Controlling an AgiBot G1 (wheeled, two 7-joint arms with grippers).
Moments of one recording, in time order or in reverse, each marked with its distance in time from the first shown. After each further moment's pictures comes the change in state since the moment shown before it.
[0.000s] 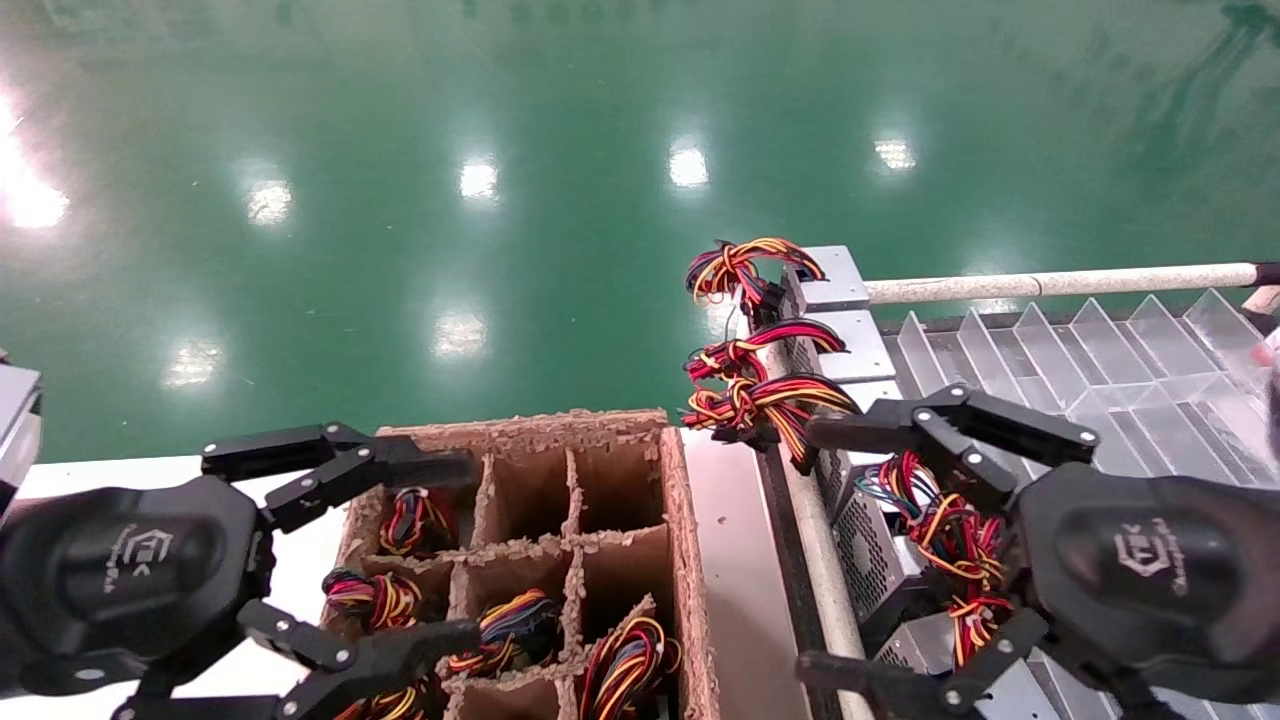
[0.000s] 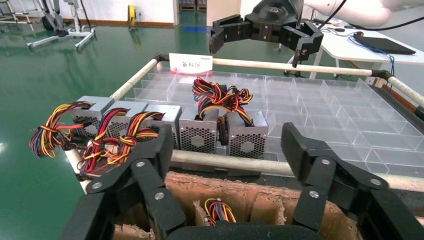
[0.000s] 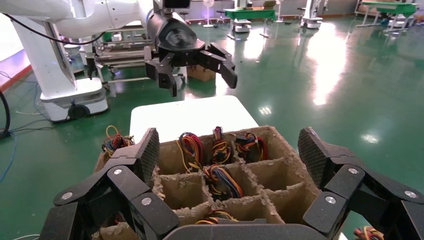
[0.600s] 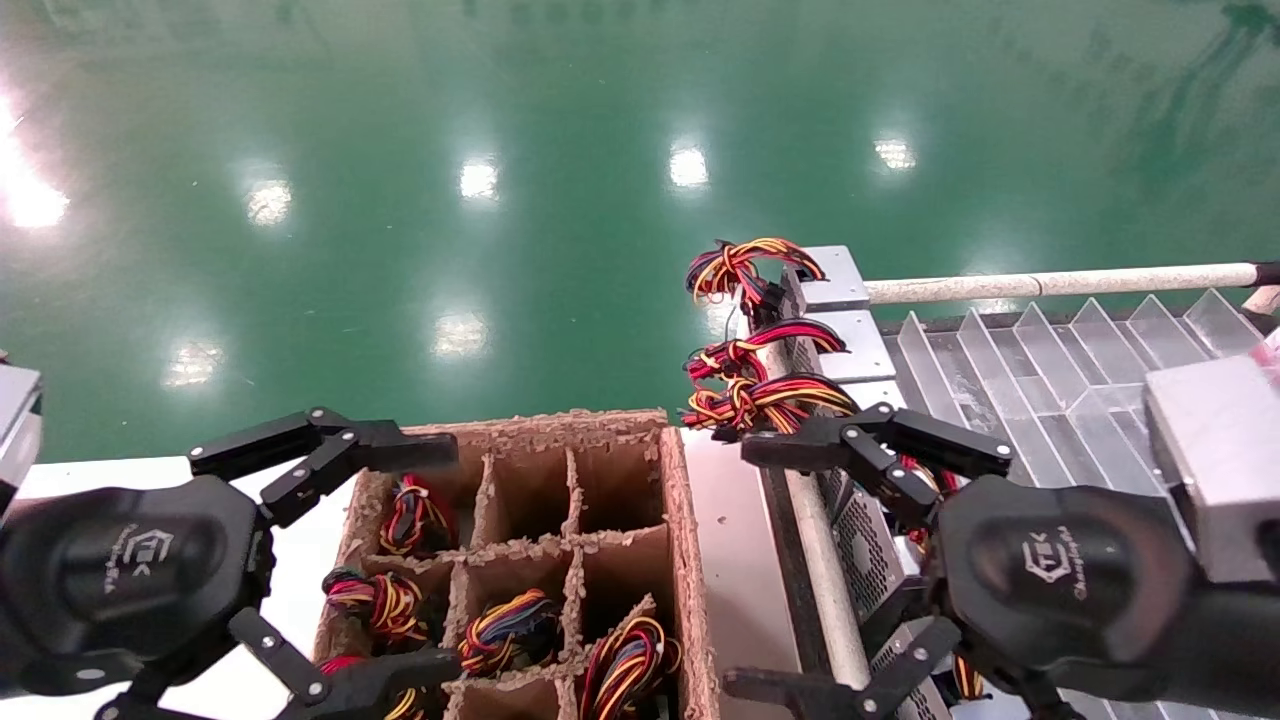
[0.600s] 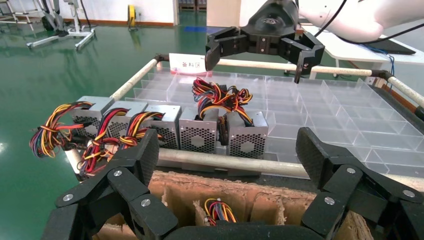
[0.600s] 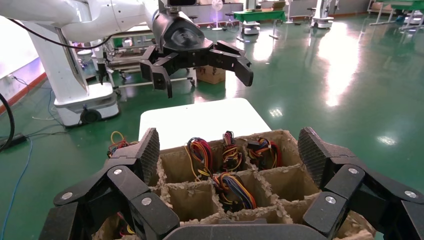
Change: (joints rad) left arm 0.000 0.000 0.000 0.000 0.000 0.000 0.000; right arm -0.033 -0.131 0.138 0.015 -0.144 -0.038 0.107
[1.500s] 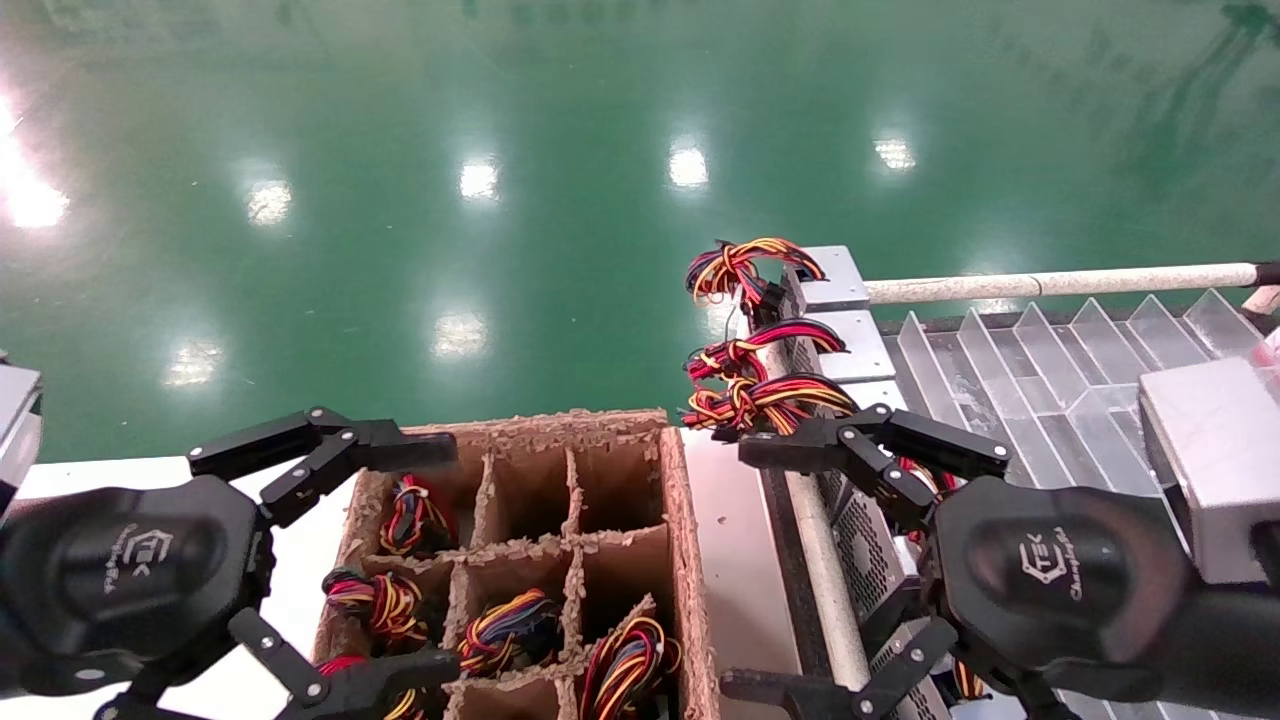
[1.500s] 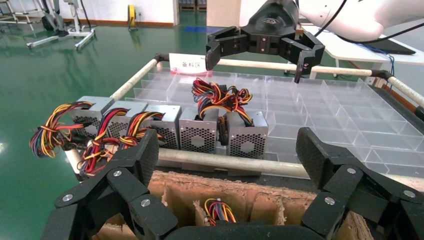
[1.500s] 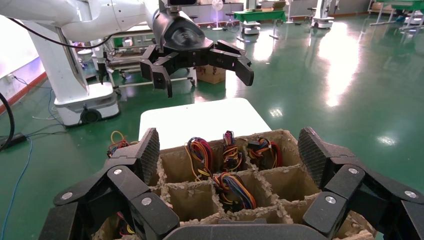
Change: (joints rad) left arm 0.000 0.000 0.000 0.000 0.000 0.000 0.000; right arm -0.004 -0.014 0.015 0.002 -0.016 -0.005 0.011
